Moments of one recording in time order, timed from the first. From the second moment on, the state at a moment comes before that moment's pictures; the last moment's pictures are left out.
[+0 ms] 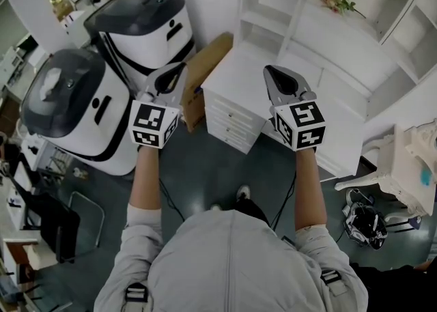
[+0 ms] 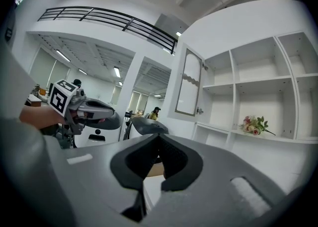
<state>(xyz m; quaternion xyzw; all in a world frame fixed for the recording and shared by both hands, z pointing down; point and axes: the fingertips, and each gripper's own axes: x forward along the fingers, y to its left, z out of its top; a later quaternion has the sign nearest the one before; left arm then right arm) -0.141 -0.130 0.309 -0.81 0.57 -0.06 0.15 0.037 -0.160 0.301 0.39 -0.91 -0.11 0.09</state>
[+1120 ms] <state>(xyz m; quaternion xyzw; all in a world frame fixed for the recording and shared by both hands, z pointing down) -0.174 -0.297 0.292 -0.74 0.66 -0.07 0.14 -0.031 -0.371 0.273 0.27 -0.95 -0.12 0.08</state>
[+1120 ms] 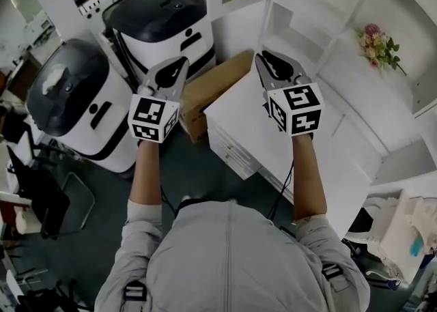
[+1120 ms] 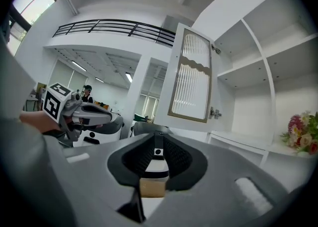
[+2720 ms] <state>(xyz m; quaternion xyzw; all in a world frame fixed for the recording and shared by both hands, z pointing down) -0.343 -0.419 0.320 -0.87 0.48 -0.03 0.11 -0.199 -0.472 0.224 0.50 -0.86 -0.11 0.04</state>
